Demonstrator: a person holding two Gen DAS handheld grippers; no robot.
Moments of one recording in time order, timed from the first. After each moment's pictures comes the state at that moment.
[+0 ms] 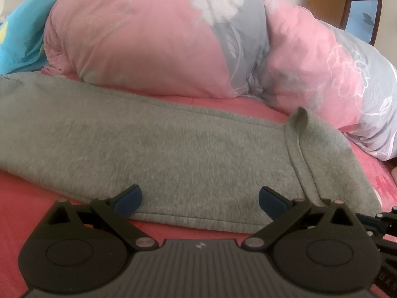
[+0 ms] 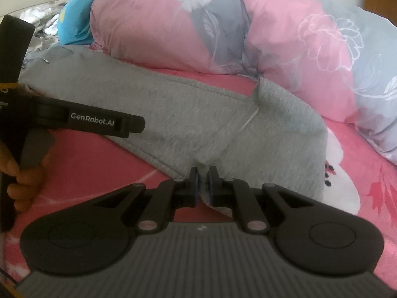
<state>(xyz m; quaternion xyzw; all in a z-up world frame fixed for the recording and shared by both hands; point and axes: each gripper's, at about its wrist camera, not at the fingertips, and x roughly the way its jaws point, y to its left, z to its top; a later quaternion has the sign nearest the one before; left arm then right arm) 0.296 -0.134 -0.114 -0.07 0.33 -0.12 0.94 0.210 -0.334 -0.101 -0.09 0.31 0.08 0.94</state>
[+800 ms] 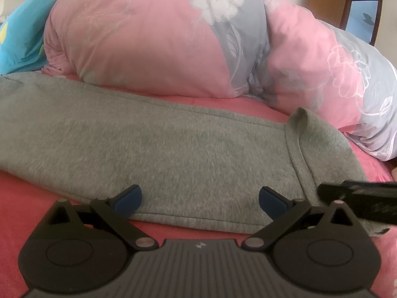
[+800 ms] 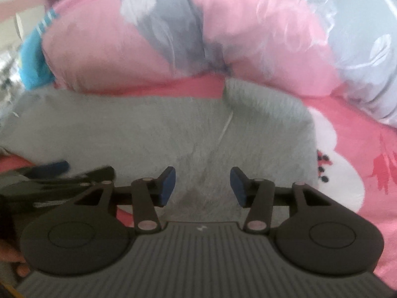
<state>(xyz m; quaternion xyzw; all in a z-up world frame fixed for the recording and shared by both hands) 0.296 -0.133 -0.115 -0.07 0.33 -0.12 0.94 0.265 -0.352 -0.088 0.02 0.34 0.01 0.94</state>
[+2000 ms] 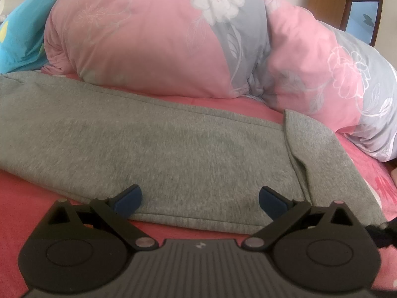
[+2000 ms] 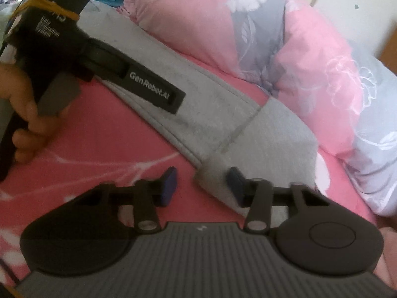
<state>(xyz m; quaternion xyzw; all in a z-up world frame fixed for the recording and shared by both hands) 0.295 -0.133 -0.117 -0.07 0.33 -0.12 0.94 0.198 -0.288 -0.108 -0.24 0.30 0.07 0.92</state>
